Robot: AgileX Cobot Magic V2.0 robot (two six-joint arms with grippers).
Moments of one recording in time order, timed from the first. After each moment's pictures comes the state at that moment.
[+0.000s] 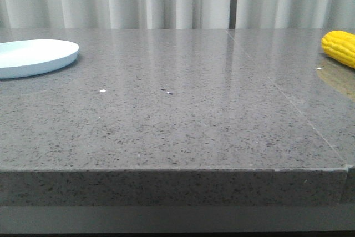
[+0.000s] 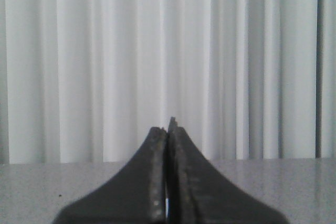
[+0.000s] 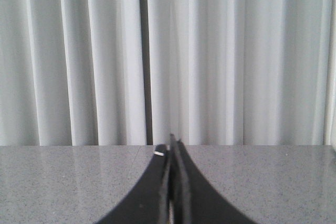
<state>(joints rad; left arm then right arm) -0.02 0.02 -0.35 -0.02 0.10 0.06 -0.01 0.07 -0.43 0.08 0.18 0.01</state>
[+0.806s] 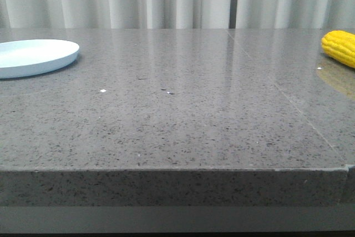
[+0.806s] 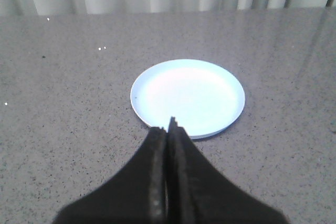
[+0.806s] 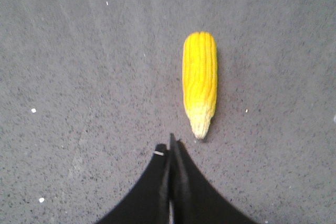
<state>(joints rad) -0.02 0.55 -0.72 -0.02 0.60 0.06 -0.01 0.65 -0.74 0.08 0.62 0.01</state>
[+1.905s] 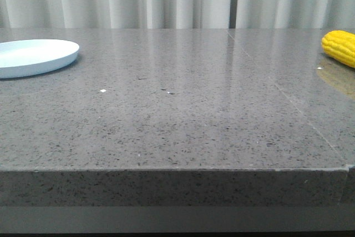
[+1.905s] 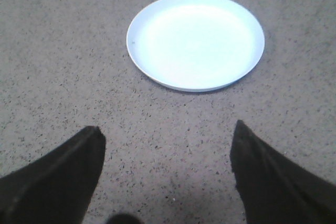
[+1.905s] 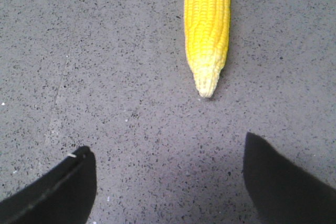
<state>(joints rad) -0.02 0.77 -0.77 0.02 0.68 0.06 -0.01 0.83 -0.74 0.08 0.64 0.01</state>
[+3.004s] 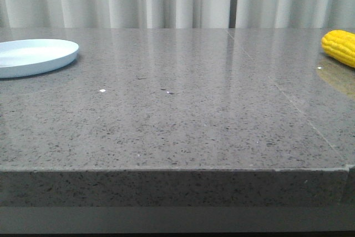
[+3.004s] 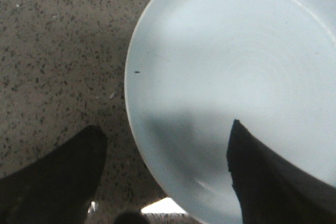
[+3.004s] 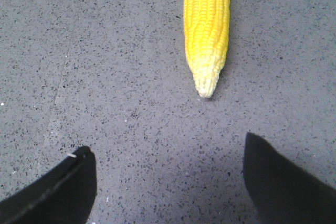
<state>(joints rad) 0.16 1.67 -1.33 -0.30 0.78 0.24 -0.01 0.83 -0.74 0.08 0.64 0.01</state>
